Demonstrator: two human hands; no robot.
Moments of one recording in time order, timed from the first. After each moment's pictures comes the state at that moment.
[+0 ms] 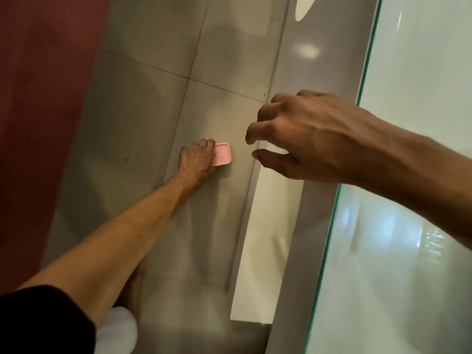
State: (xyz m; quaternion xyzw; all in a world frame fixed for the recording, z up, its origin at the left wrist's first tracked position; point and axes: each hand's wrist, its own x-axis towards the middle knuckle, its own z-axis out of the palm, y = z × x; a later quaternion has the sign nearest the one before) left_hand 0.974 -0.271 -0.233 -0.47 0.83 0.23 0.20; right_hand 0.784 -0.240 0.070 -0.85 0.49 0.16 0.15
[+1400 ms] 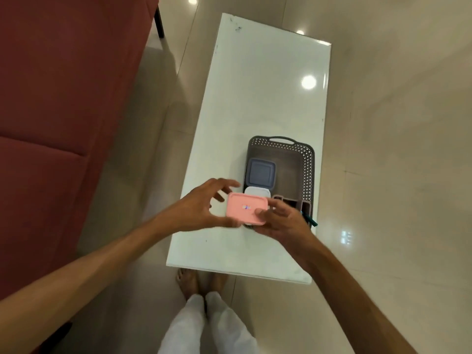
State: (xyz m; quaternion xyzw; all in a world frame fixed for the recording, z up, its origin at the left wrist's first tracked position) left_hand 0.886 -0.007 0.372 -0.33 0.75 0.57 0.02; right_hand 0.673 0.141 0.402 -0.05 0.66 -0.42 0.62
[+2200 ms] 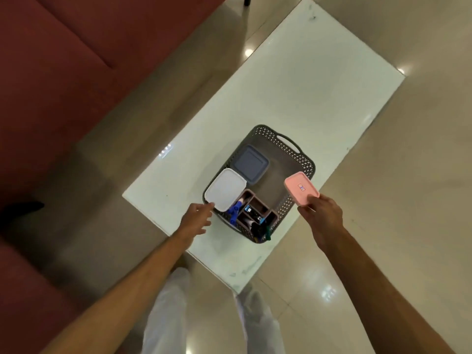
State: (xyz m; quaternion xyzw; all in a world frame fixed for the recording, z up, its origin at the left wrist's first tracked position) left_hand 0.739 0.182 0.249 -0.75 0.12 0.63 -0.14; right_hand 0.427 0.121 0.325 -0.08 0.76 -0.35 0.55
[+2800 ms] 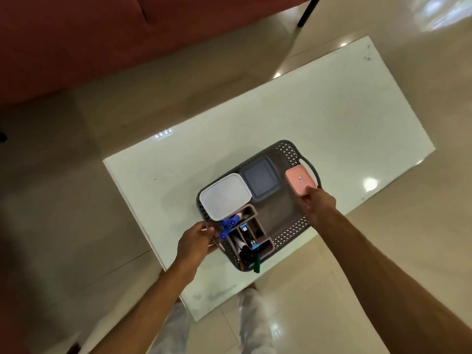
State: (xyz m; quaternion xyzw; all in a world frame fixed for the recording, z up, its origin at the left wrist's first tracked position) left_hand 0.665 0.226 0.200 -0.71 -0.04 0.62 -0.34; right_hand 0.451 -0.005 0.235 -0.13 0.80 -0.26 0.52
